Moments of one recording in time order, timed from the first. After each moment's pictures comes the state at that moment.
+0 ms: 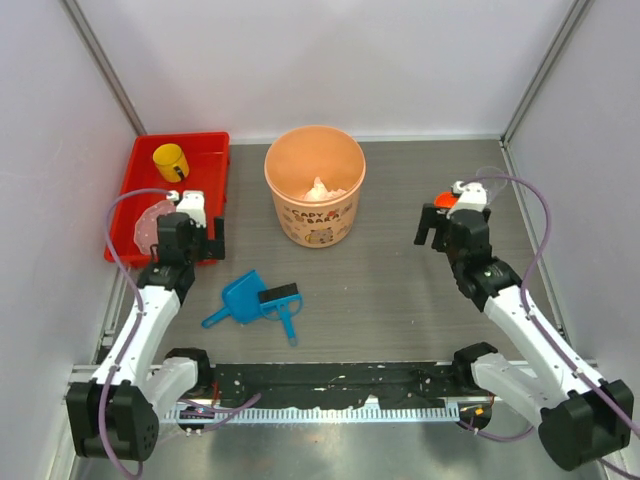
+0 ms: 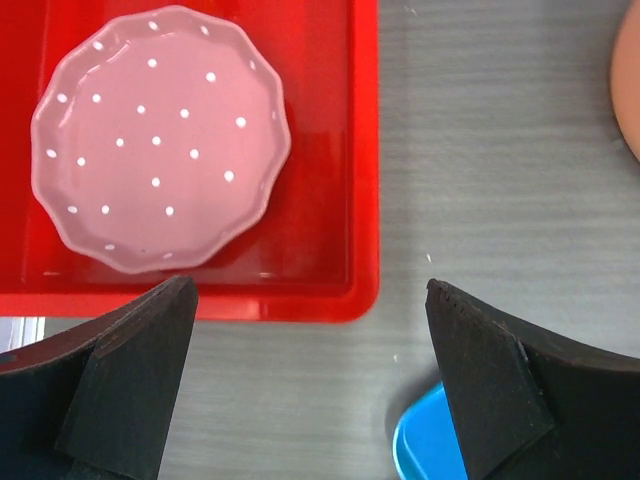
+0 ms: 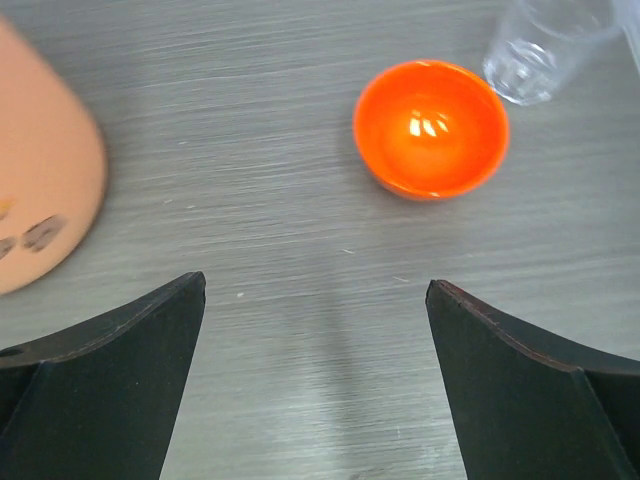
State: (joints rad) left arm -0.06 0.95 0.70 -0.34 -0.12 0.06; right arm 0.38 0.91 0.74 -0.28 0.33 0.19
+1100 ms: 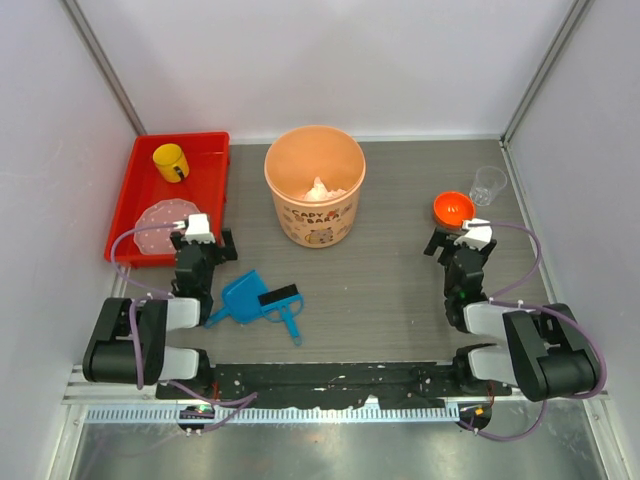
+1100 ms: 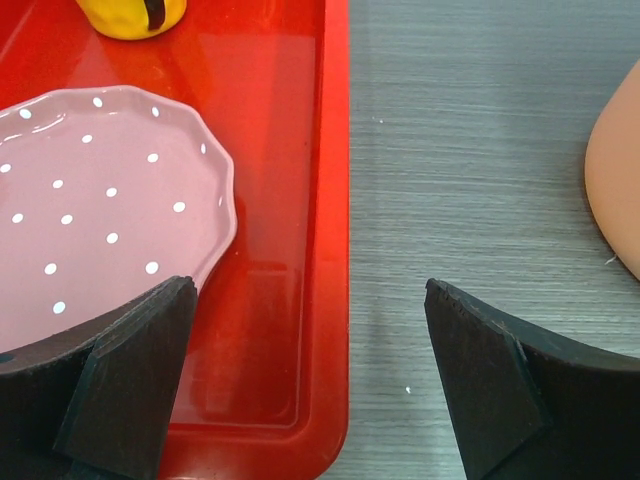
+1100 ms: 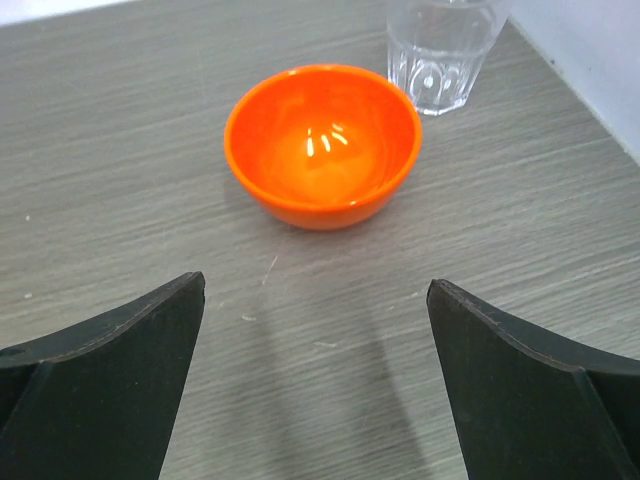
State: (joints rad) left arm -0.06 1.34 0.21 0.95 -0.12 -0.03; right arm 0.16 1.26 0.15 0.94 0.41 0.13
